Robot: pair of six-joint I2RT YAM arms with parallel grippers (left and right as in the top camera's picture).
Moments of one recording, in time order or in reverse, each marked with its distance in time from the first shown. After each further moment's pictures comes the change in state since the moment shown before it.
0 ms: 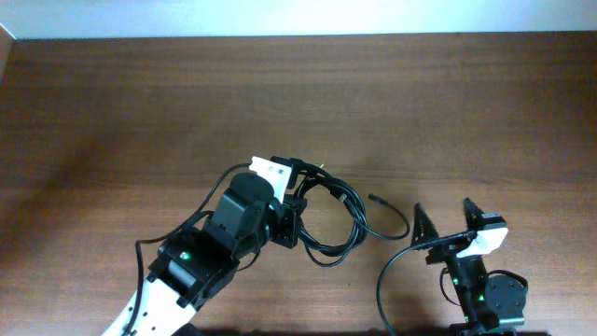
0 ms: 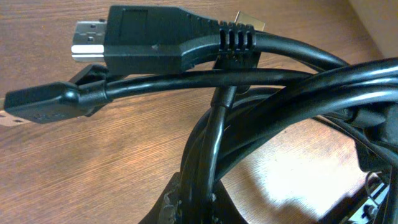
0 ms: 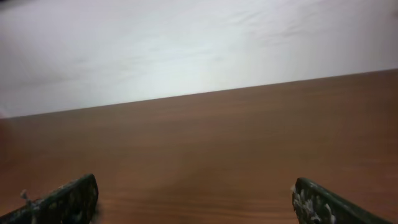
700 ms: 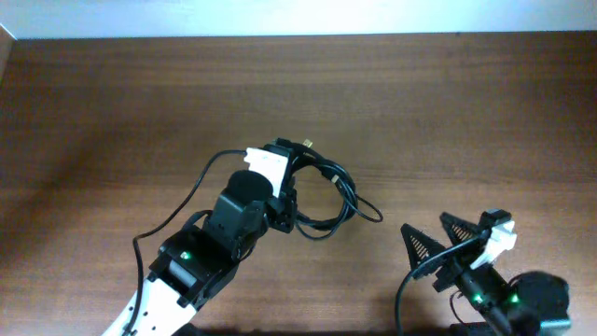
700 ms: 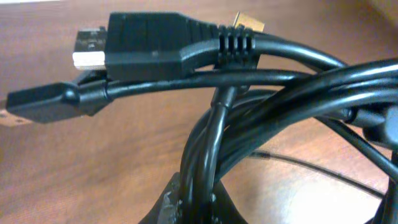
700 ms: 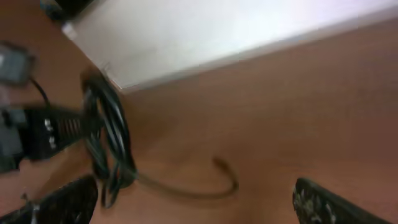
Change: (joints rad) left arm -0.003 0.001 0.000 0.112 -0.208 0.112; right arm 0.000 0.200 0.503 -0.543 -0.311 0.195
